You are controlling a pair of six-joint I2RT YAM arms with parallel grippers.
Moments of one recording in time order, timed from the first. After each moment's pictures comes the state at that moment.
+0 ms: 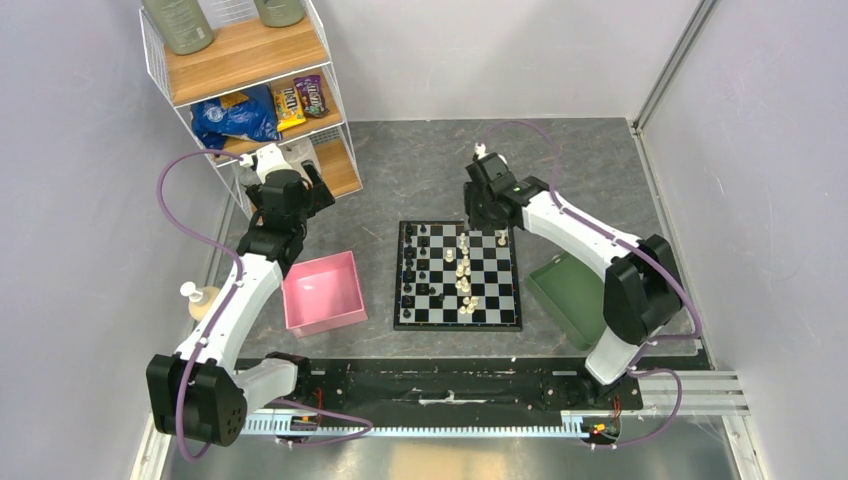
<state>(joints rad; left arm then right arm) -0.18 1.12 0.89 -0.21 -0.41 -0.42 0.57 1.69 1.34 -0.62 0.15 0.48</state>
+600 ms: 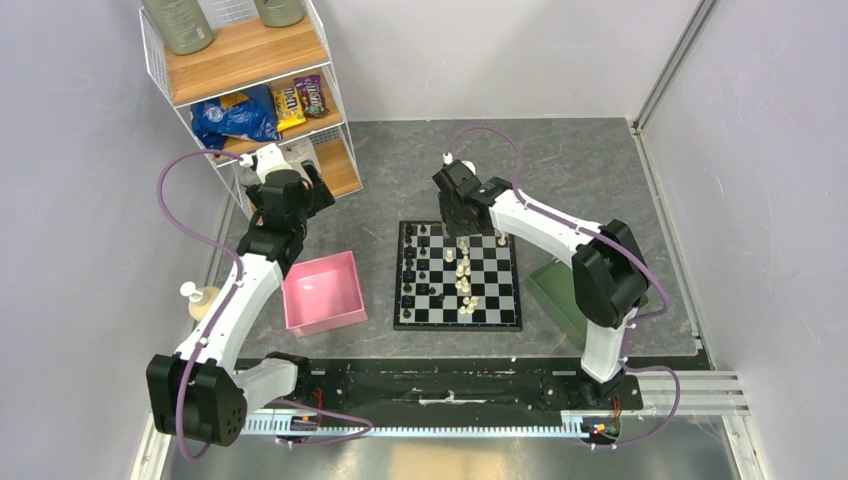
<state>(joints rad) -0.18 1.12 0.89 -0.21 -0.41 -0.42 0.70 1.86 1.47 -0.66 0.20 0.48</state>
